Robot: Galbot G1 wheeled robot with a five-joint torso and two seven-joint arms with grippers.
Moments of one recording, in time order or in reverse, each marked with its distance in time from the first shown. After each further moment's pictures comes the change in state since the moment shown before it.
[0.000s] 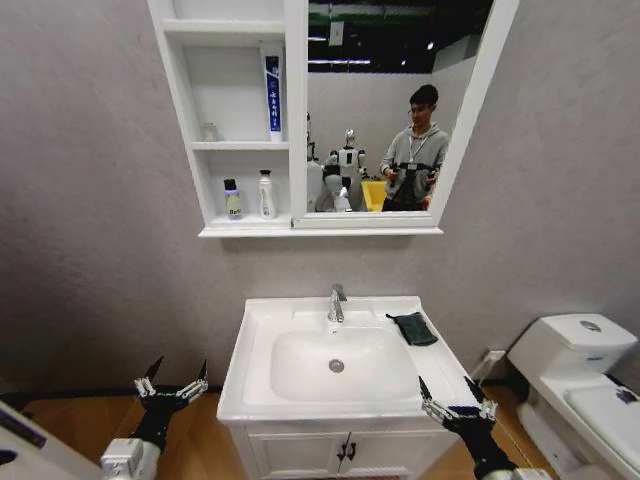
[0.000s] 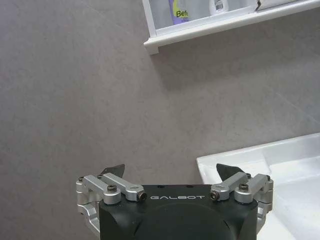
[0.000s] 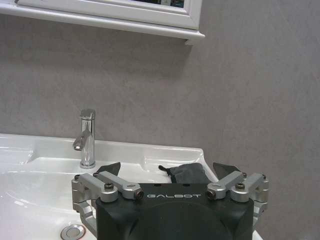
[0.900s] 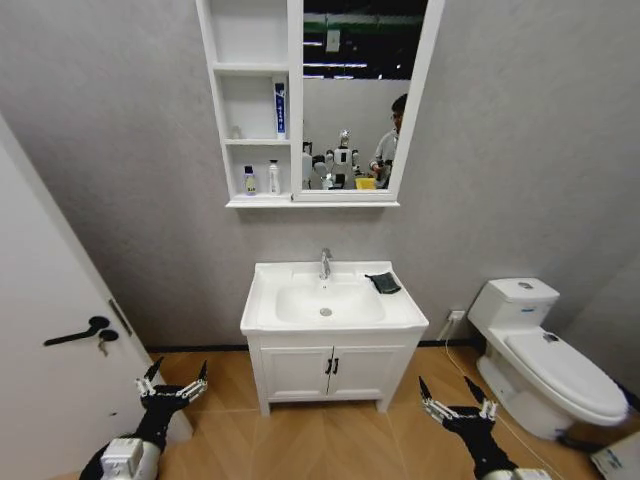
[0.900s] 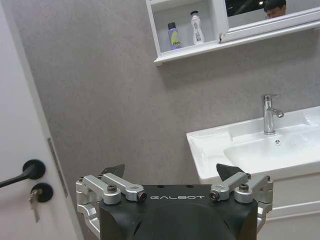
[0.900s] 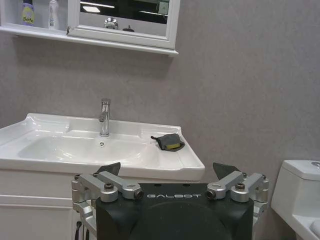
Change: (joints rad) left arm 0.000 0.000 0.000 0.000 0.000 0.000 0.000; right arm -0.001 0.000 0.000 0.001 0.000 0.000 0.001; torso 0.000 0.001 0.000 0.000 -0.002
